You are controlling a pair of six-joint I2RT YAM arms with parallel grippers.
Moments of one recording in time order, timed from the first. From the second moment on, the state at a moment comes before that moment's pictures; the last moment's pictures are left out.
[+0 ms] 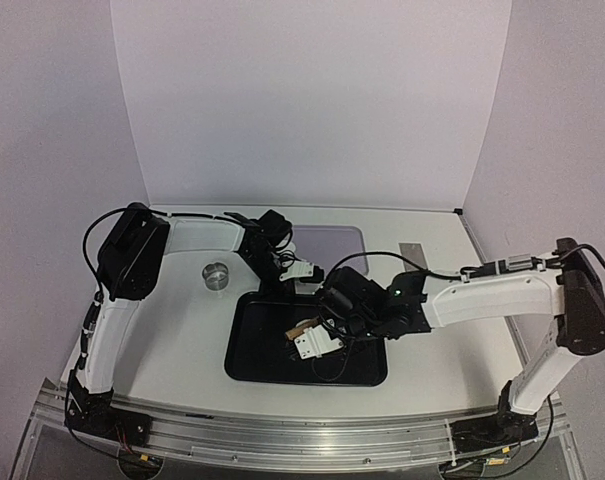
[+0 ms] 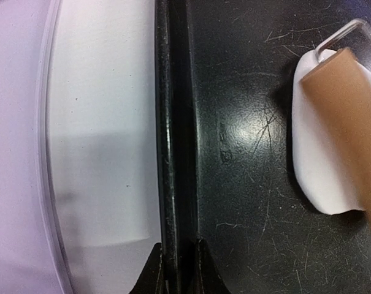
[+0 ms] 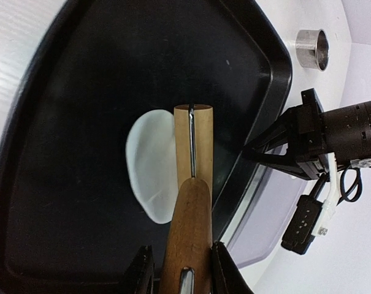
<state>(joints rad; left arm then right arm) -0.72 2.31 1.77 -0.65 0.37 0.92 1.13 1.70 1.11 -0.46 0.27 -1.05</state>
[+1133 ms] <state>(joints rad) -0.73 2.31 1.77 -0.64 0.37 0.92 1.11 1.62 1.01 -0.39 0.28 -1.03</state>
